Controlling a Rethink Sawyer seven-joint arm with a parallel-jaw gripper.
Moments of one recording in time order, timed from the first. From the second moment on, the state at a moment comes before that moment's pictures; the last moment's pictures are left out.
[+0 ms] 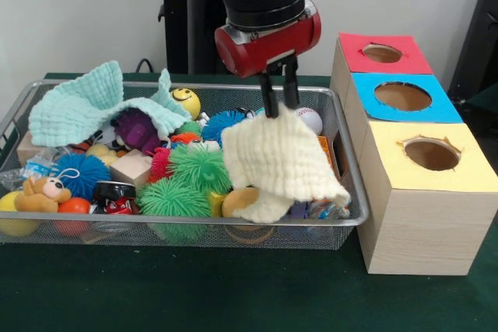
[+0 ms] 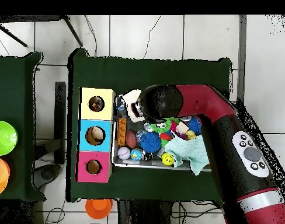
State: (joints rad) arm -0.66 -0.65 0.67 1.52 -0.41 0.91 1.32
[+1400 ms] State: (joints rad) arm -0.66 -0.69 0.63 1.51 -0.52 1.12 1.32
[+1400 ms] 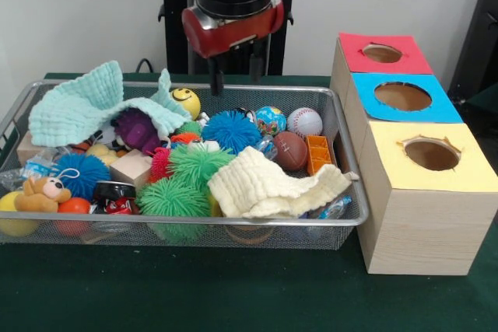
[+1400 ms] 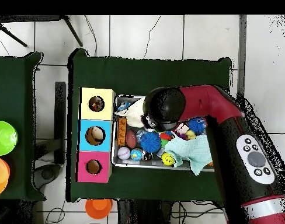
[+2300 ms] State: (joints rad) arm -0.74 -0.65 0.62 1.39 -0.75 1.33 1.19
